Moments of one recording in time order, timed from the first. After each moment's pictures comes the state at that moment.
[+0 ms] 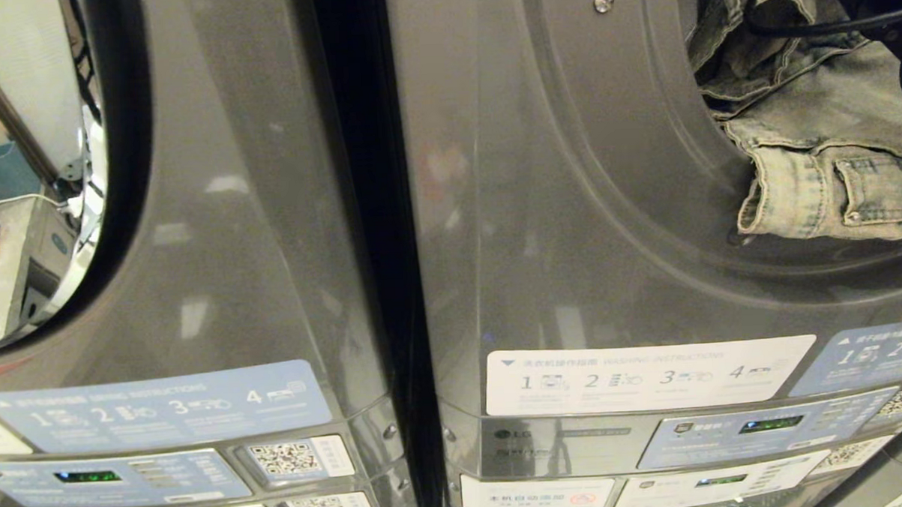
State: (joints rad) left arm 0.01 0.00 0.00 0.01 -0.01 0.09; right arm 0.26 1.85 -1.92 -0.61 -0.38 -0.40
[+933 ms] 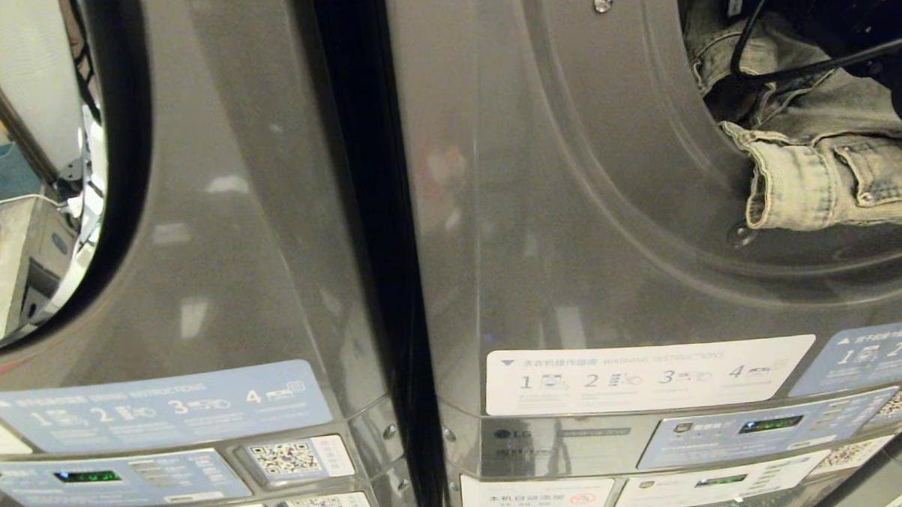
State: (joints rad) left arm 0.01 0.00 0.00 0.01 -0.01 0.09; right arm 0.25 1.83 -1.84 -0.46 -0.33 -0.41
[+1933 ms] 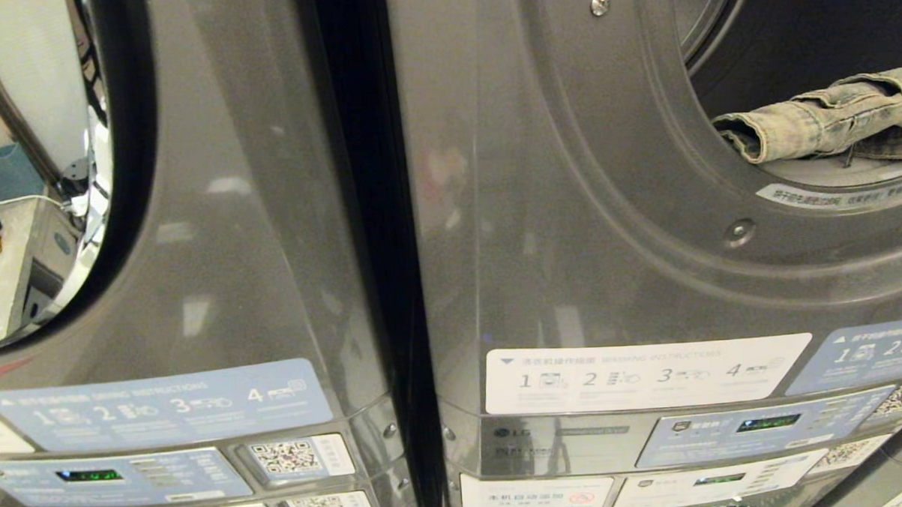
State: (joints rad) left arm 0.01 0.00 0.00 0.00 -0.01 0.09; right arm 0.45 1.32 -1.80 0.45 -0.51 -0.11
